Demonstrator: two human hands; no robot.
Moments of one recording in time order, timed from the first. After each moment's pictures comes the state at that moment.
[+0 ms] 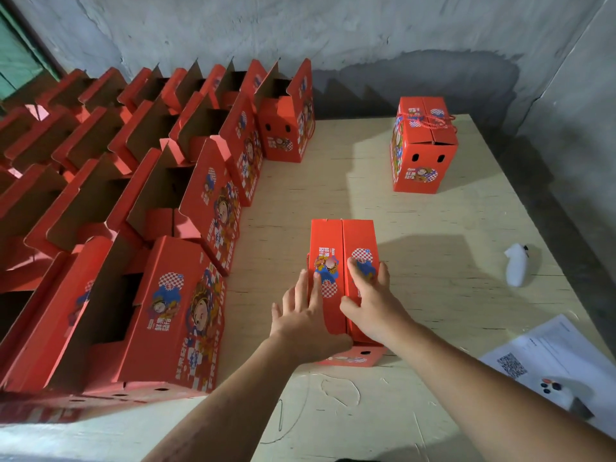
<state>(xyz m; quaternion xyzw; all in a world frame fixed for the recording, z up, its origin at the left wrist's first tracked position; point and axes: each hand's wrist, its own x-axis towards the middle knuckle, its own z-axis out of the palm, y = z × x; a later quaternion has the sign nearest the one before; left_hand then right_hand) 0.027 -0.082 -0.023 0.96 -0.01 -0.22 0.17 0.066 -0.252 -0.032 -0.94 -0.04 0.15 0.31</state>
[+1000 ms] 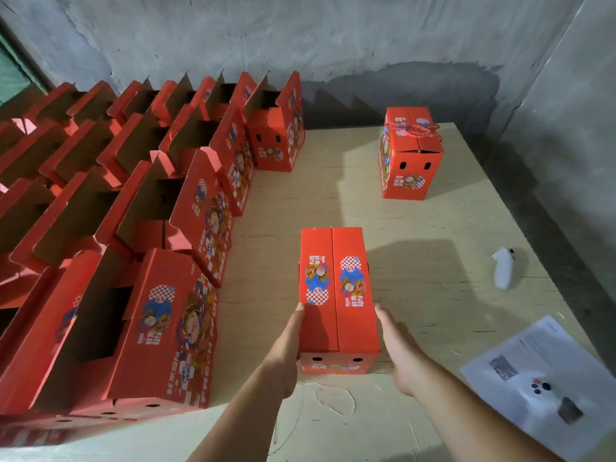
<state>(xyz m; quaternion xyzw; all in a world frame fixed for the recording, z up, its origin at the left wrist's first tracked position) 0.009 -0.082 -0.052 0.53 0.32 -0.25 0.74 0.027 -0.275 -0.046 -0.69 0.37 0.25 0.57</state>
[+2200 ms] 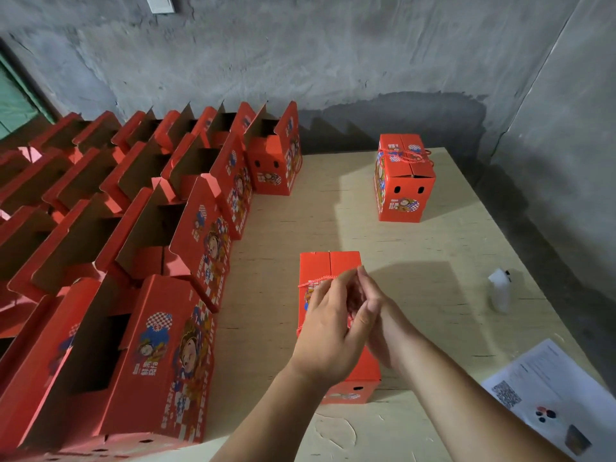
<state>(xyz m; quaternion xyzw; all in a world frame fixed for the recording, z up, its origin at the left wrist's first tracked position) 0.031 -0.128 0.058 0.87 -0.13 0.05 0.47 0.068 -0.242 0.052 -0.58 0.10 0.21 0.78</state>
